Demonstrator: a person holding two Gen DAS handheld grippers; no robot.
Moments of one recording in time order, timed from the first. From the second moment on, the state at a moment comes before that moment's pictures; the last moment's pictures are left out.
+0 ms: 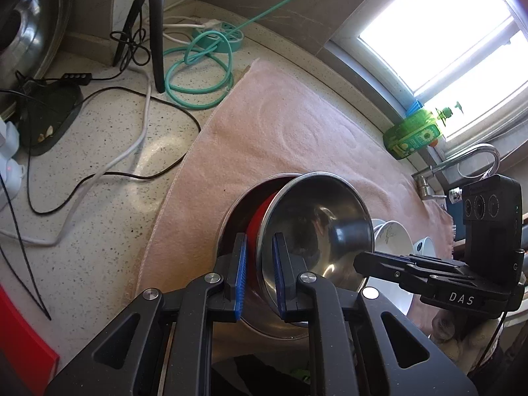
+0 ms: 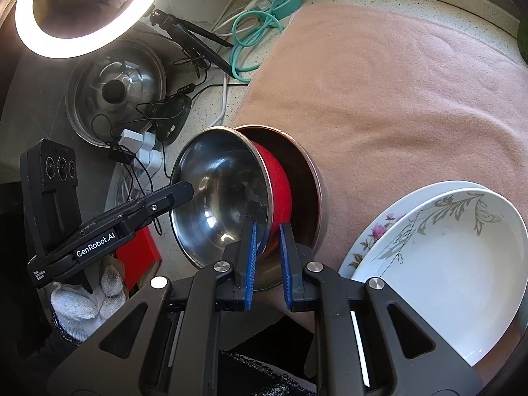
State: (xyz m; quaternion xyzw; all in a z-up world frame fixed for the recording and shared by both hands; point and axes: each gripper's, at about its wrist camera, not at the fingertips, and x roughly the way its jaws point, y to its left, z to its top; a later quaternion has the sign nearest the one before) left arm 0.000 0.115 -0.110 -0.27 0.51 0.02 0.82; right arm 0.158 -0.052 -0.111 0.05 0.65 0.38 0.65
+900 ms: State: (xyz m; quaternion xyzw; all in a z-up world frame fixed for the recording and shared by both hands) left arm 0.009 0.107 -0.128 -0.25 0.54 0.02 0.80; right arm 0.157 -0.043 -0.119 0.03 0.66 0.37 0.65
